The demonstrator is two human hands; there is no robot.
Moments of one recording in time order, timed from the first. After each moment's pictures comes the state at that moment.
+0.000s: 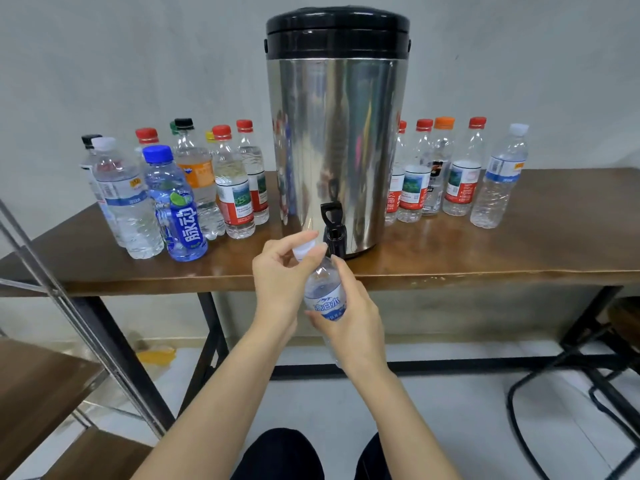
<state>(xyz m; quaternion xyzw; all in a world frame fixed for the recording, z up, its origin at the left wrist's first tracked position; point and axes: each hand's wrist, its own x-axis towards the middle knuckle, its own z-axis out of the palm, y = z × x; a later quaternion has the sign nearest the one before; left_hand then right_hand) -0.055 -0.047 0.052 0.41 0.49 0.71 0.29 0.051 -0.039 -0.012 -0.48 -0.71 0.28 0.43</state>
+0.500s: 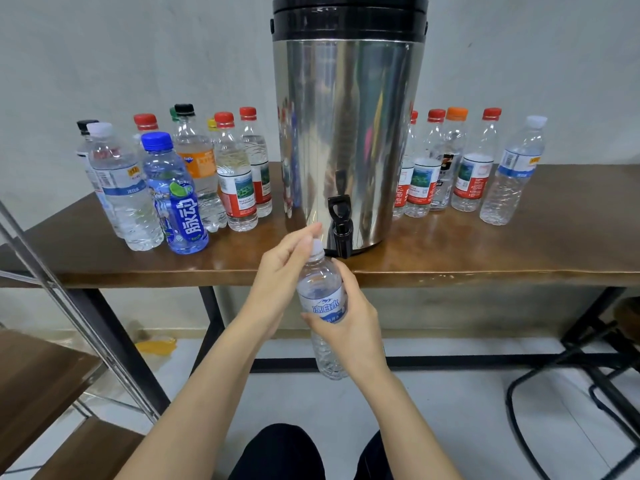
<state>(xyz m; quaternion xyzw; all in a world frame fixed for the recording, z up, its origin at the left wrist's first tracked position) -0.081 -0.042 0.042 0.52 0.47 0.61 0.36 0.045 -0.029 -0.028 -0.47 -0.69 0.34 0.43</state>
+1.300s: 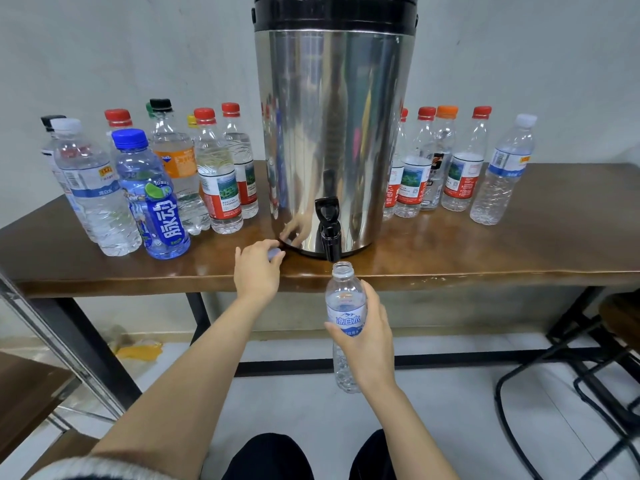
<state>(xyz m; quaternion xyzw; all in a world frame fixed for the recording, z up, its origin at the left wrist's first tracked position) -0.120 0.053 -0.011 0.52 0.75 0.39 0.07 0.073 -0.006 -0.071 -0.56 -0.62 0.33 0.44</state>
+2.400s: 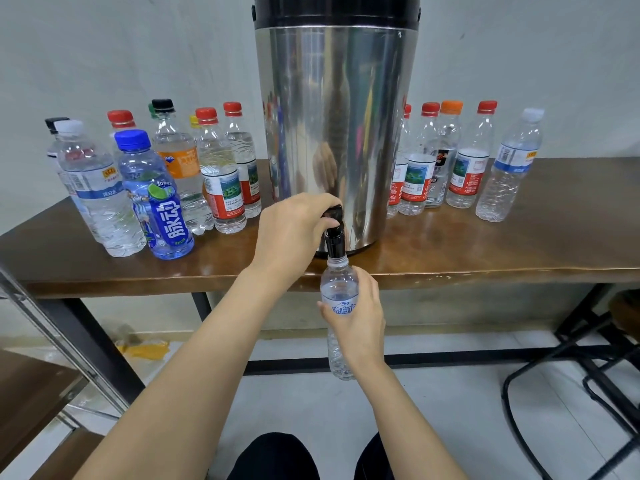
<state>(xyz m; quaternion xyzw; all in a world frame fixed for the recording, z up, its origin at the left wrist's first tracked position) -0.074 0.015 0.080 0.72 0.53 0.40 -0.21 0.049 0.011 -0.056 -0.53 -0.62 0.30 0.50</state>
